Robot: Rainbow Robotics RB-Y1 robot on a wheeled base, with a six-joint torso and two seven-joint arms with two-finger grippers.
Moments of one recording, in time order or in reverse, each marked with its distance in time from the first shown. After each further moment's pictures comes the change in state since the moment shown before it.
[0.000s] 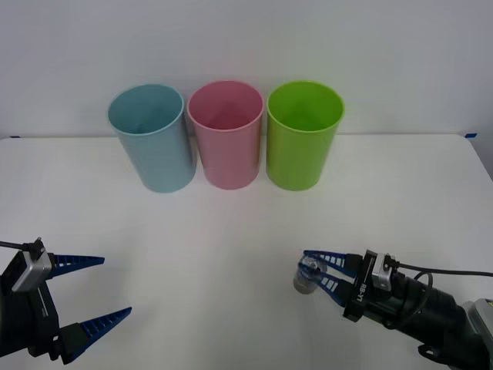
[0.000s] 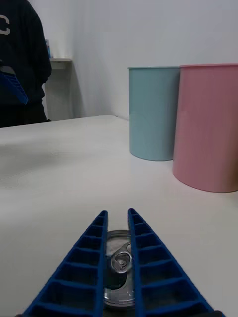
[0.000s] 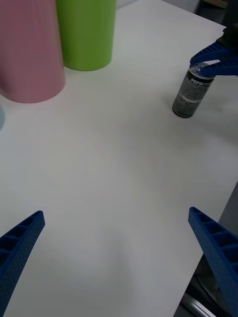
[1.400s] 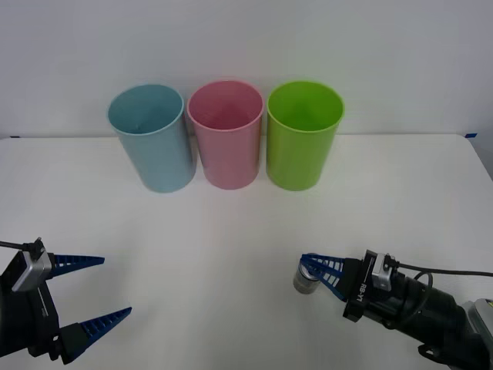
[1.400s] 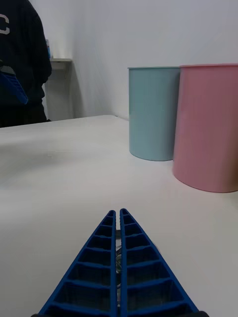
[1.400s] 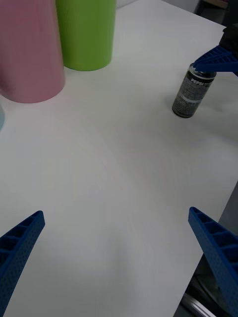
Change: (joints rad) right arm 0.000 0.000 0.000 0.000 0.000 0.000 0.000; left arm 0.000 0.000 0.000 0.000 0.000 0.000 0.000
